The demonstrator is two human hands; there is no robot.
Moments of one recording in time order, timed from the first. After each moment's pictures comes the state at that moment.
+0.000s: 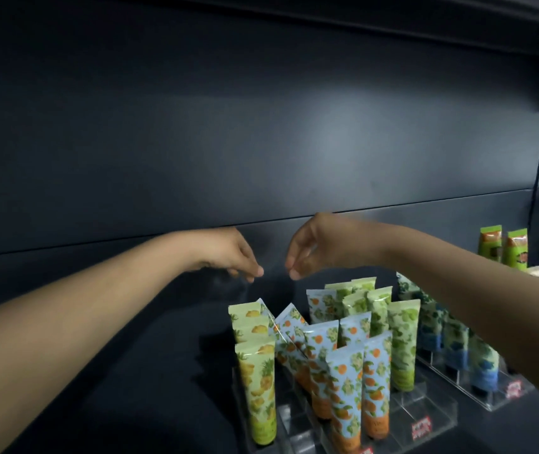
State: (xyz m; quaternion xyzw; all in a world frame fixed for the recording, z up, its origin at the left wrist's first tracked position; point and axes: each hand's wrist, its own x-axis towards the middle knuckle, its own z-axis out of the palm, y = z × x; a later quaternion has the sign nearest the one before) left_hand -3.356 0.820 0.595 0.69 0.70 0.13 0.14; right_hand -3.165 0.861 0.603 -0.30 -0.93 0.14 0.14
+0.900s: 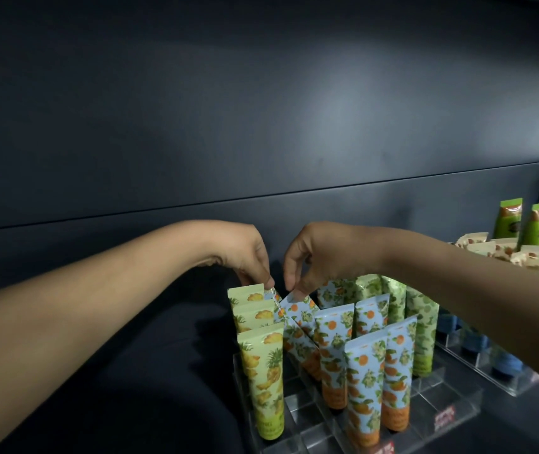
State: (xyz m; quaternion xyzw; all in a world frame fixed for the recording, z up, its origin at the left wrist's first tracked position) left_hand -3.347 0.838 0.572 0.70 0.67 0.08 0.21; right_hand -3.183 0.874 0.566 -0.26 -0.95 0.16 0.05
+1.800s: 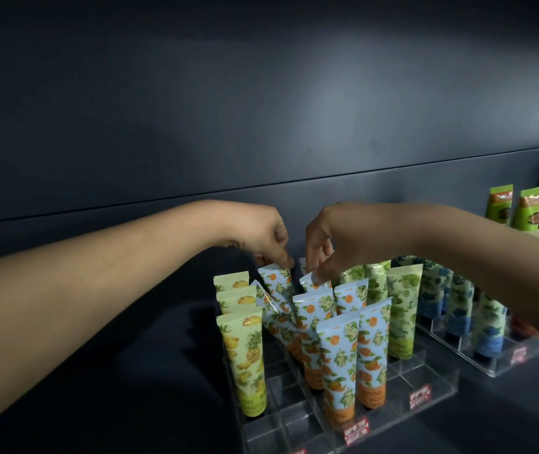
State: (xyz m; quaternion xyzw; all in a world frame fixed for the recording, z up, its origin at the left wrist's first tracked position) left_hand -3.311 0.841 0.582 0.75 0.65 0.03 0.12; right_hand -3.144 0.859 0.581 -0.26 -0.96 0.05 0.03
